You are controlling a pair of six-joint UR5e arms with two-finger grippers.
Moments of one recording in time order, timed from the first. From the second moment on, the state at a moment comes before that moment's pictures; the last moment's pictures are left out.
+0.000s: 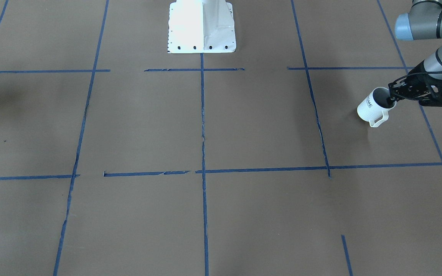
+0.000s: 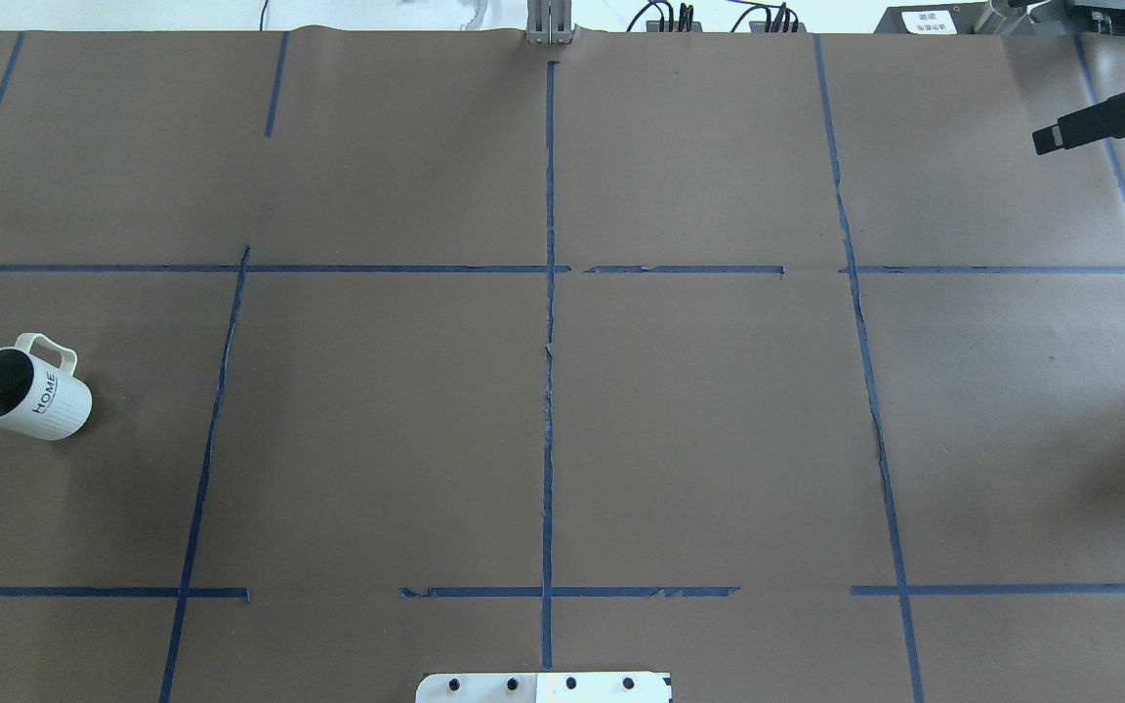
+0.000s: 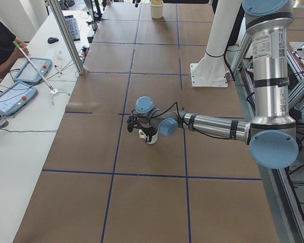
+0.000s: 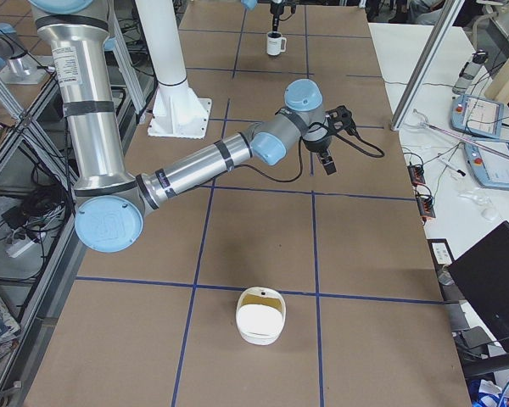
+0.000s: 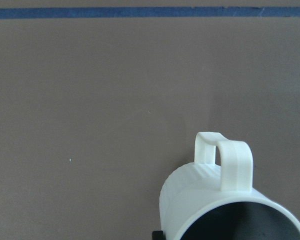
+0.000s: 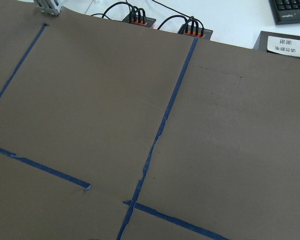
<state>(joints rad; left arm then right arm) -1.04 -1.43 -1.77 -1.98 -2.30 -0.67 1.27 -1.43 1.89 -1.19 2.28 0.46</state>
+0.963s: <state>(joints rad) -1.24 -1.40 -1.88 -1.98 -2.40 -0.55 1.37 -1.58 1.91 -1.30 2.37 0.26</state>
